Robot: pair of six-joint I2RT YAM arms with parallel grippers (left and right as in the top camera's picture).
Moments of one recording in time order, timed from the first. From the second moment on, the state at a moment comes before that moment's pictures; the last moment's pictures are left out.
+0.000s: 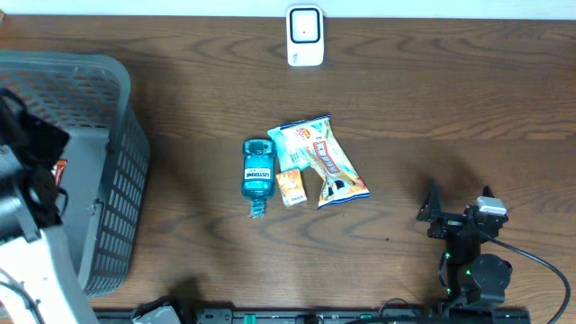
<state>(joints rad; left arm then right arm) 0.46 1.19 1.51 -1.15 -0.36 -0.57 -0.09 0.01 0.01 -0.07 0.02 0.10</state>
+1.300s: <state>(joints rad) 0.65 1.75 1.15 -0.54 -0.27 -0.16 -0.09 0.01 0.01 -0.07 0.02 0.10</state>
